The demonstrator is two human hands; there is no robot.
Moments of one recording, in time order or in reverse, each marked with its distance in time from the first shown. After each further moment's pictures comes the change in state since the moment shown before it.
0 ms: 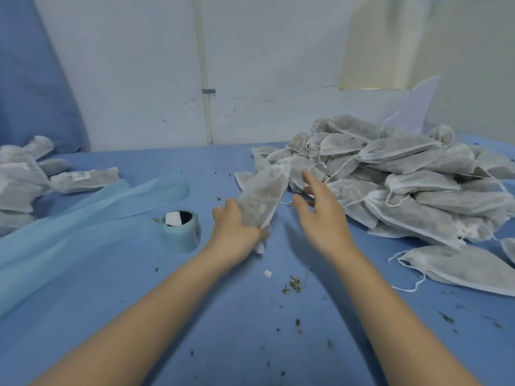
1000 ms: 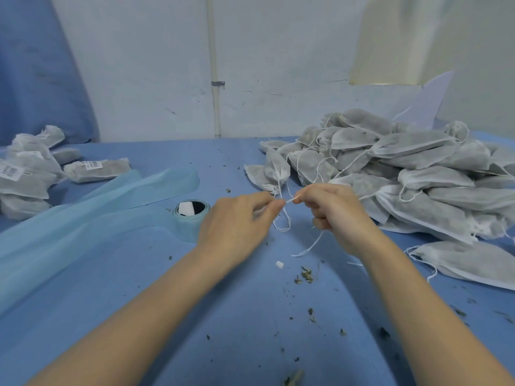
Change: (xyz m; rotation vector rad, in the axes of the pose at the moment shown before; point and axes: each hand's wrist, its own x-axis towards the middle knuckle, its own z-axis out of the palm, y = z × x) left_hand -0.038 0.018 -0.029 0.367 0.137 0.347; right_hand -0.004 -0.022 -0.015 0.457 -0.219 0.298
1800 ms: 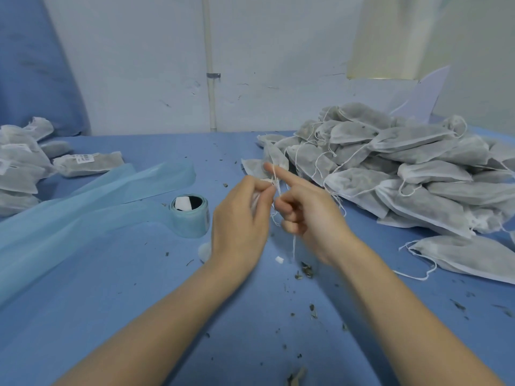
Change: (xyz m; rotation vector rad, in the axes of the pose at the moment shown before) left_hand -0.008 0.000 0.023 -0.456 0.283 0.039; right_hand -0.013 -0.006 0.038 0.310 -0.141 0.031
